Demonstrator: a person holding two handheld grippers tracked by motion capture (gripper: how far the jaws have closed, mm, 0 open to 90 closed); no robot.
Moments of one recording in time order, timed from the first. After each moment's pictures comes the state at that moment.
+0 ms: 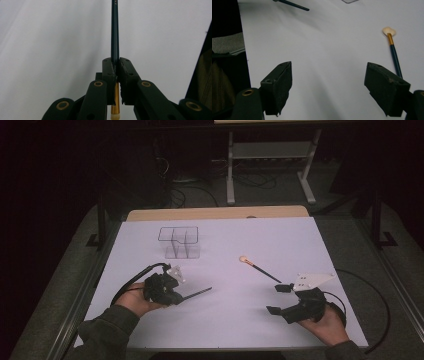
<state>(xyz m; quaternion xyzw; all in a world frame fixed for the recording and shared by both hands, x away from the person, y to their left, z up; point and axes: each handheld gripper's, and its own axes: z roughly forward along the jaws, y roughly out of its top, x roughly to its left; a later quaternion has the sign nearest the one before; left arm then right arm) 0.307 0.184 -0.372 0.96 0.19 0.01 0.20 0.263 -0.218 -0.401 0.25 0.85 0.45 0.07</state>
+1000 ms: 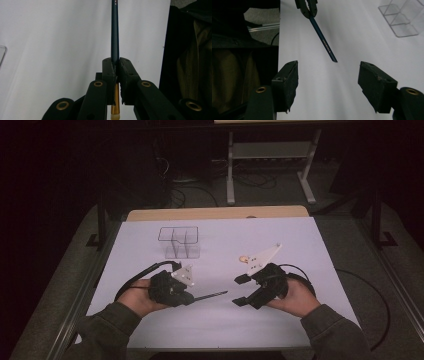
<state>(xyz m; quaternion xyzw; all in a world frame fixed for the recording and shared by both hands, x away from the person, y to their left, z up) 0.284 0.155 -0.329 0.97 0.10 0.02 0.24 0.300 -0.115 -0.335 0.08 0.92 0.39 0.00</state>
